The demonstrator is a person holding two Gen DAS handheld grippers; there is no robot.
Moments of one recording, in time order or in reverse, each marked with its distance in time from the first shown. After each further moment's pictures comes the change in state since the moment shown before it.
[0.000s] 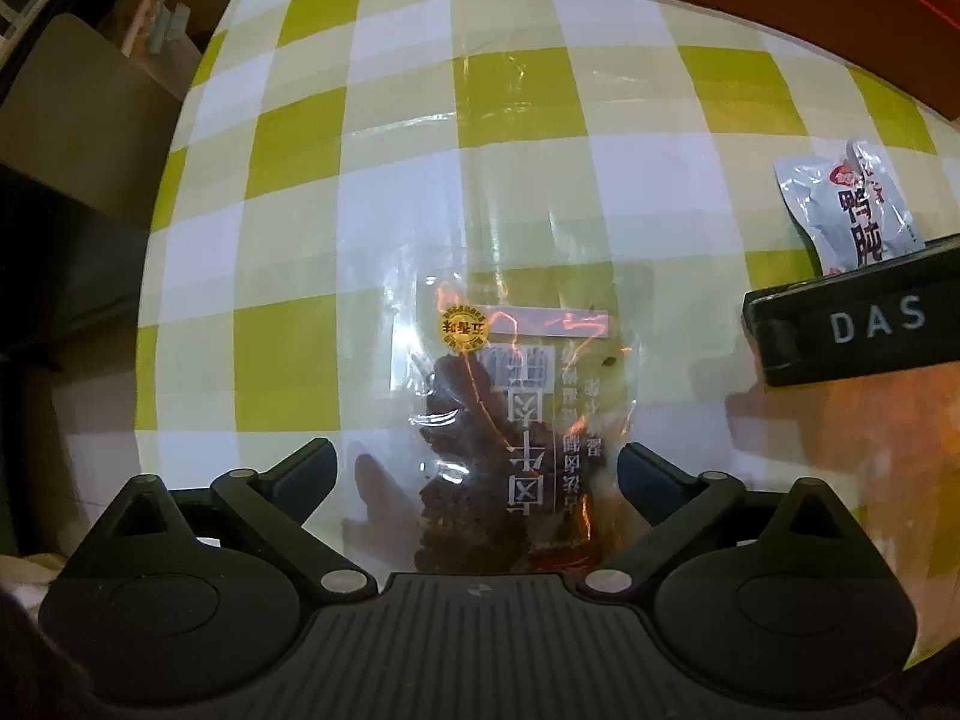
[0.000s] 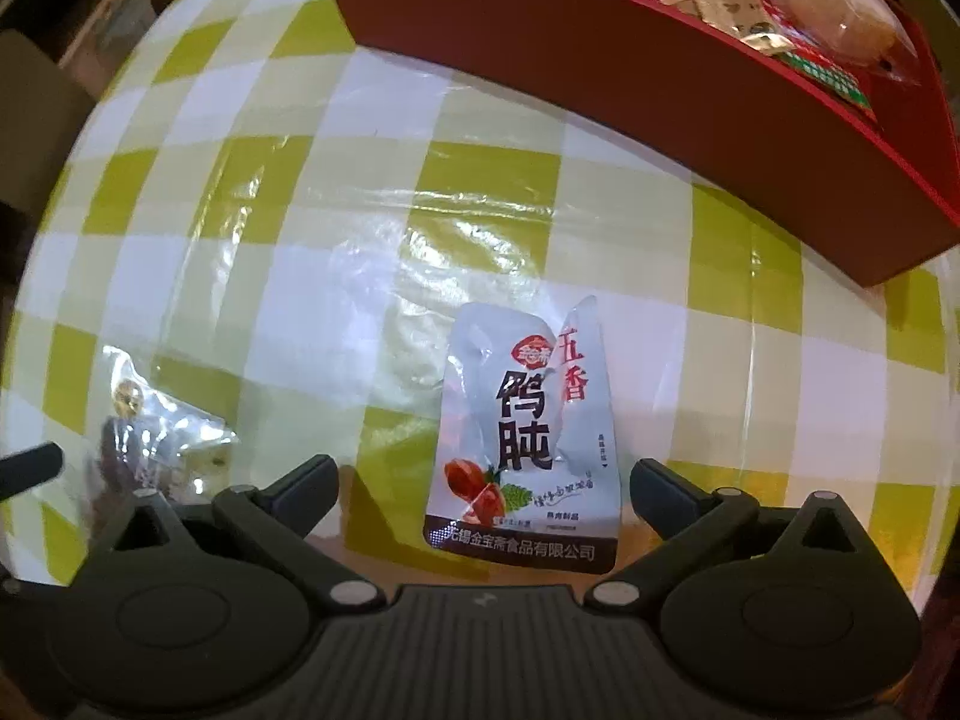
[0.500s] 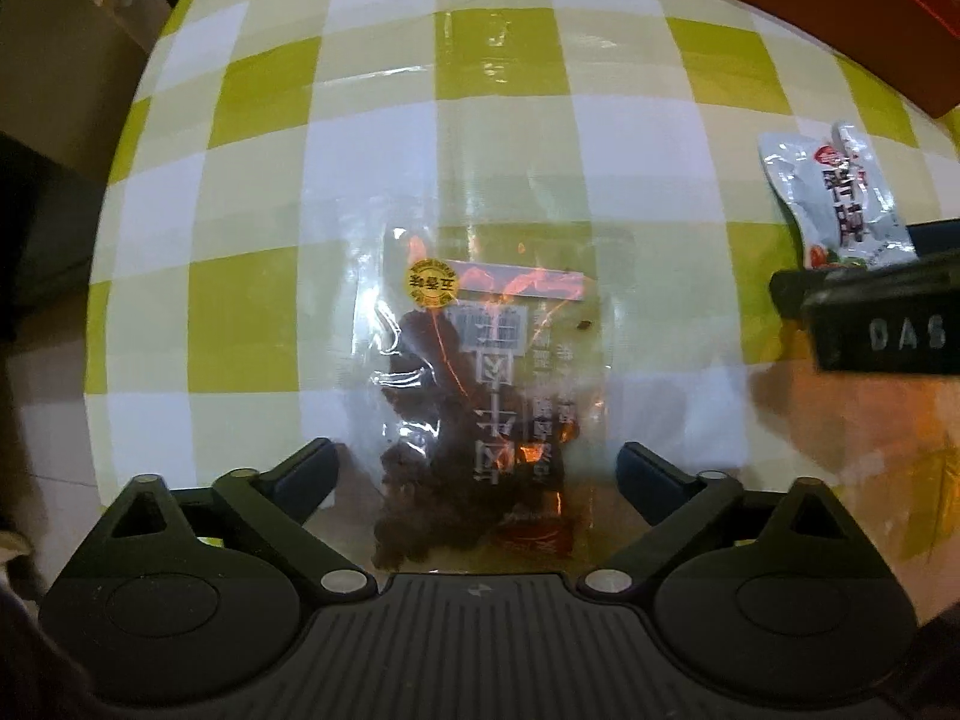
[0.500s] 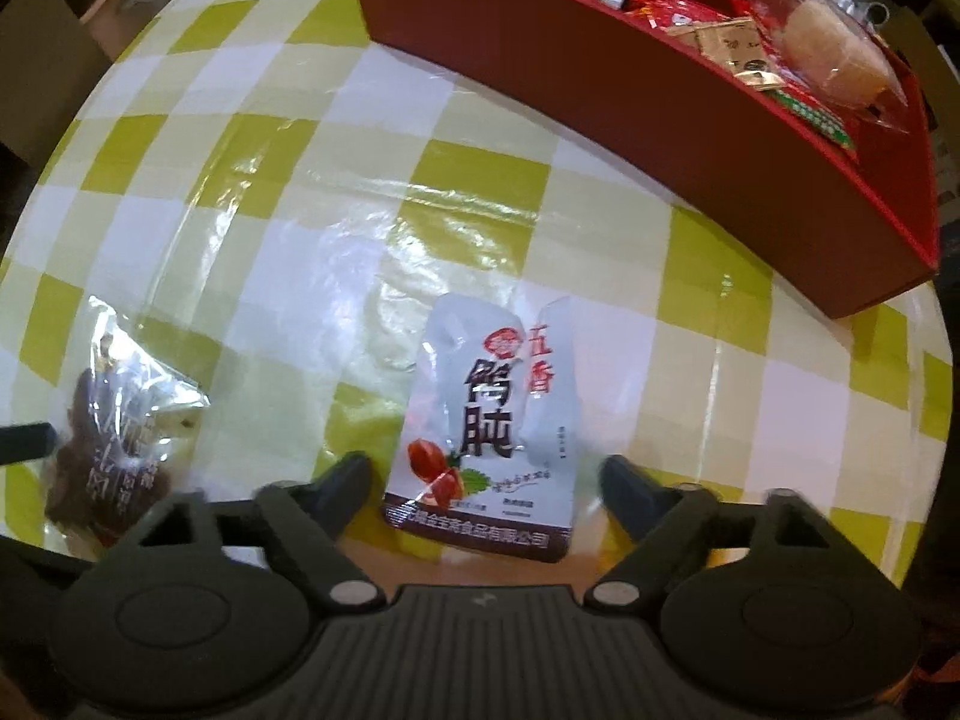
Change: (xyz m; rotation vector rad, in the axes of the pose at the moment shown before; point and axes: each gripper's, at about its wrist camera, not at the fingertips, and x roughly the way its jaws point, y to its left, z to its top) left arm 0.008 0.009 -0.004 -0.027 0.060 -0.119; right arm -0.017 -0.011 -0.011 -0.102 -0.020 -0.042
